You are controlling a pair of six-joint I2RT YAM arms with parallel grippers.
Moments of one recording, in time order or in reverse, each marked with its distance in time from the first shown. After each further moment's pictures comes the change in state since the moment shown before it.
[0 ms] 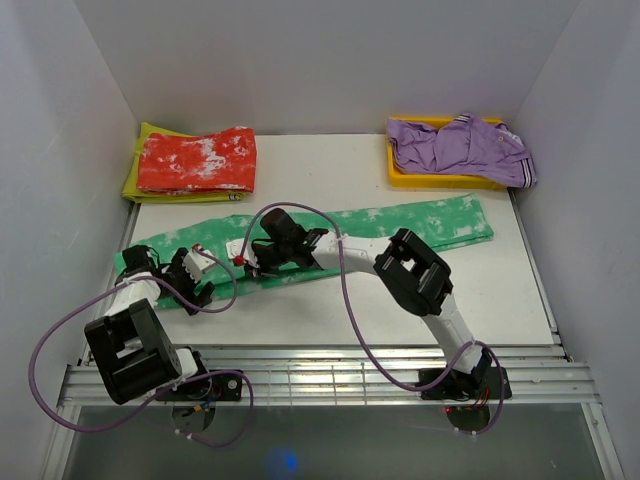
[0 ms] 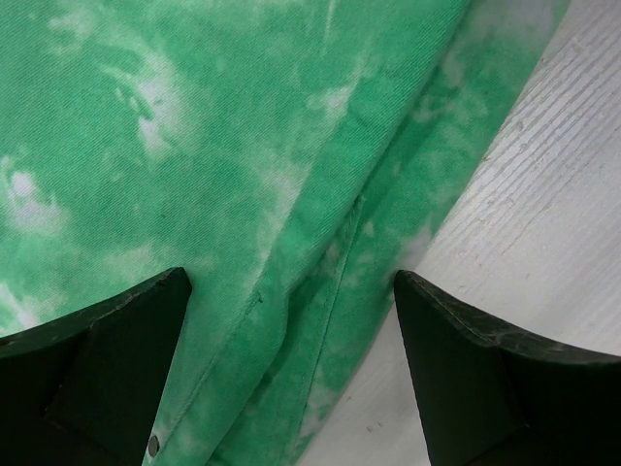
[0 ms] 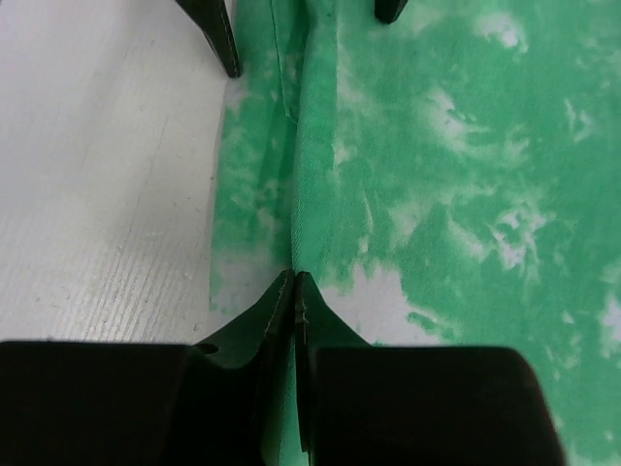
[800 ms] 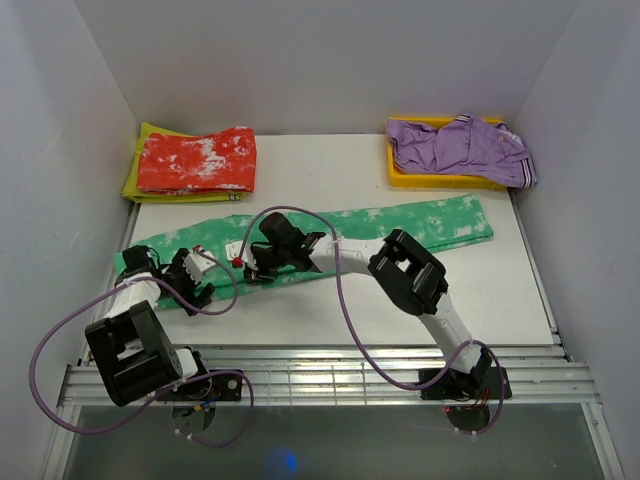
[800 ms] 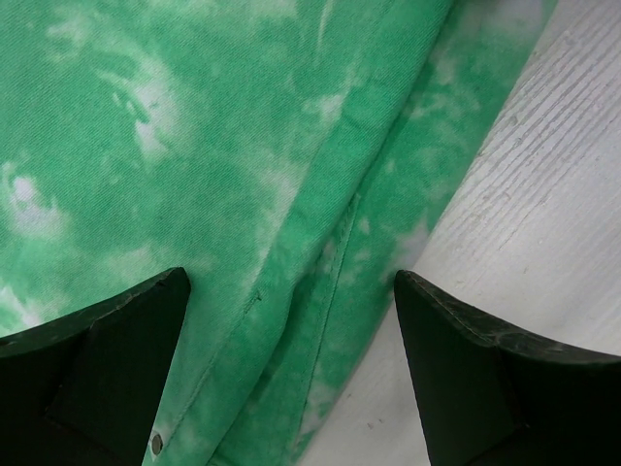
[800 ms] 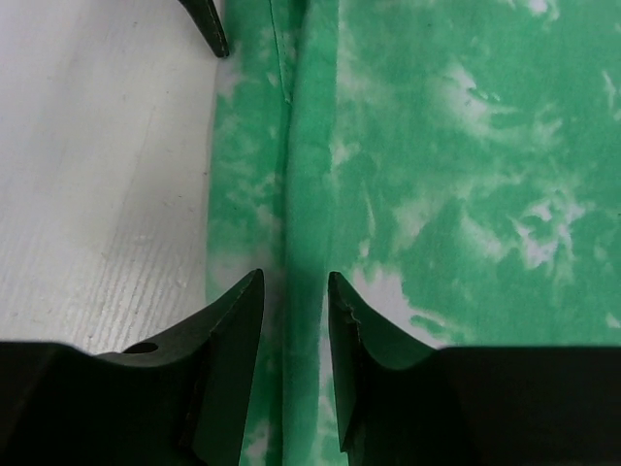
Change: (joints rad) left arm 0.000 -0.012 0.000 -0.016 0.001 0.030; right arm 0.000 0.028 -0.001 0.031 0.016 0.041
